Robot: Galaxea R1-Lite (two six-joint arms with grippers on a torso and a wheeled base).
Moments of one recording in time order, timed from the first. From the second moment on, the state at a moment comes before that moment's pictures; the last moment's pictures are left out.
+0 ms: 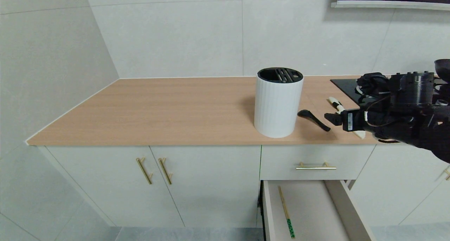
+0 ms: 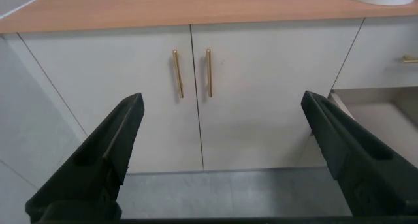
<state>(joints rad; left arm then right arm) 0.00 0.00 0.00 0.00 -0.04 0.02 0.23 1.74 -0.98 -0.47 -0.13 -0.04</state>
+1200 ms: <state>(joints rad) 0.00 0.00 0.00 0.00 -0.04 0.02 0.09 2.17 -1.26 -0.60 0.11 -0.15</state>
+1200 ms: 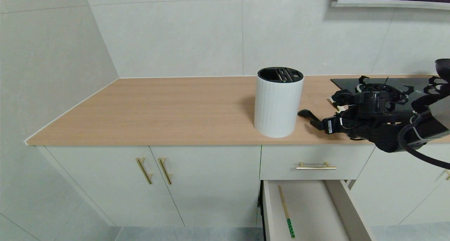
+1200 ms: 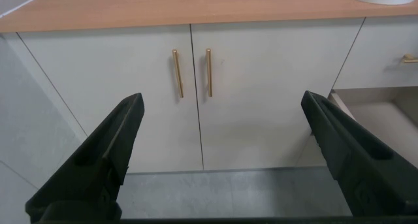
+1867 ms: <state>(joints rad) 0.00 0.00 0.00 0.00 -0.04 0.02 0.09 2.24 -1.30 -0.60 0.11 -0.15</state>
